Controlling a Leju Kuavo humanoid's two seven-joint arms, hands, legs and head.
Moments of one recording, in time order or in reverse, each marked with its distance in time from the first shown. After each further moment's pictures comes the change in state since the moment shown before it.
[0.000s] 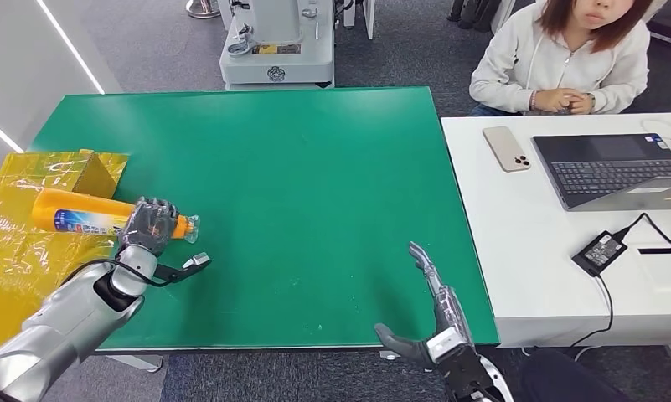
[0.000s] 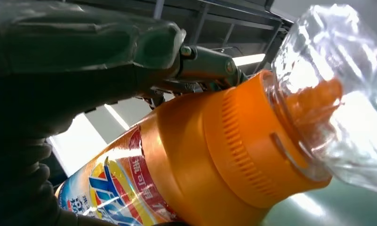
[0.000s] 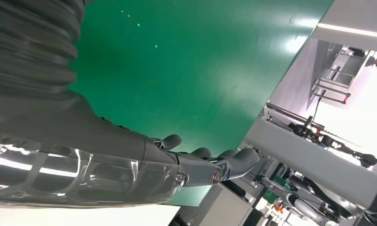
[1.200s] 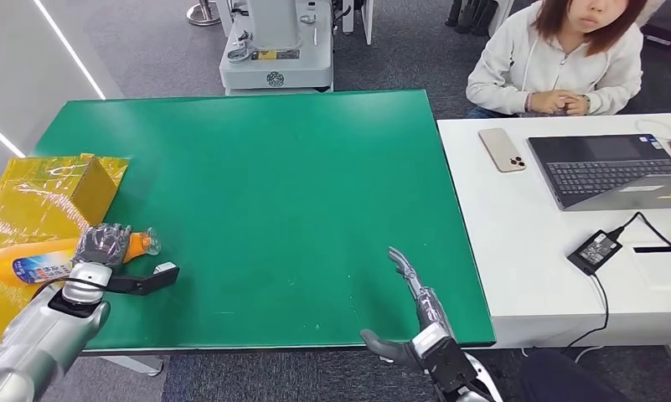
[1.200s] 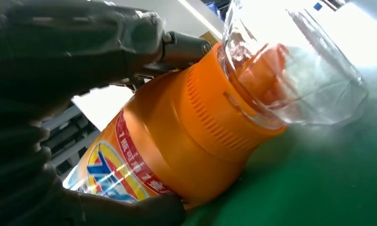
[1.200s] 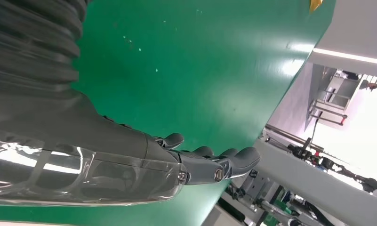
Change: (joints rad) left arm 0.121 -0.011 0.485 0.157 0.002 0.061 -0.171; right arm -0.030 0.050 -0.017 0.076 0.012 0.113 -0.017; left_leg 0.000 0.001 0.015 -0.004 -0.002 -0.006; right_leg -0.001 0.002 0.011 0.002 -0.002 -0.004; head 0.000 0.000
